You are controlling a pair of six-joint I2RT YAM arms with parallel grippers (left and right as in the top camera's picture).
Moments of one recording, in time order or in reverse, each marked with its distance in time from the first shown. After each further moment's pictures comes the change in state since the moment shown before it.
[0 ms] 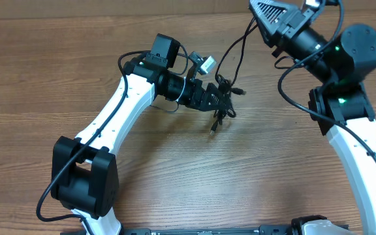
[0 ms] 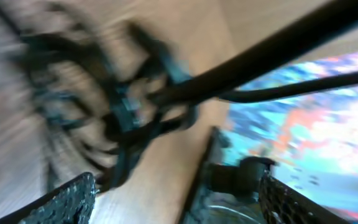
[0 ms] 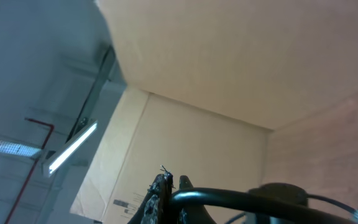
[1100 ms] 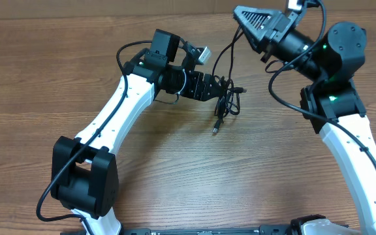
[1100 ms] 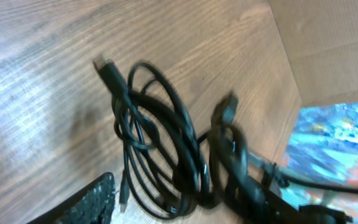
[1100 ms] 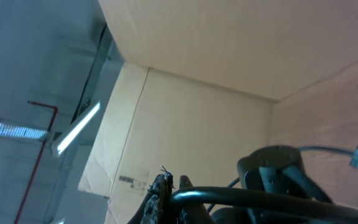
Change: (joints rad) left arm 0.000 0.000 0.000 0.162 -0.250 -0.094; right arm 0.050 0.020 0.000 0.003 -0.065 0.027
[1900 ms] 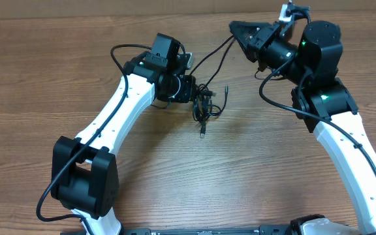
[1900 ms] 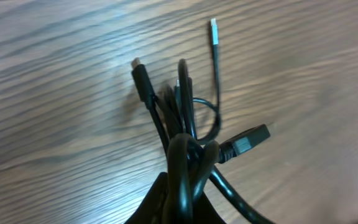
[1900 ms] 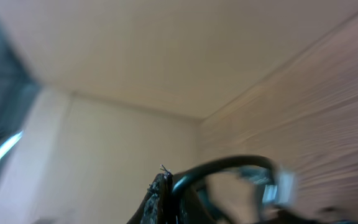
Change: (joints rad) left arm 0.000 0.000 0.000 -0.163 -0.436 -0.109; right arm 0.033 0.020 0.003 -0.315 0.236 -0.275
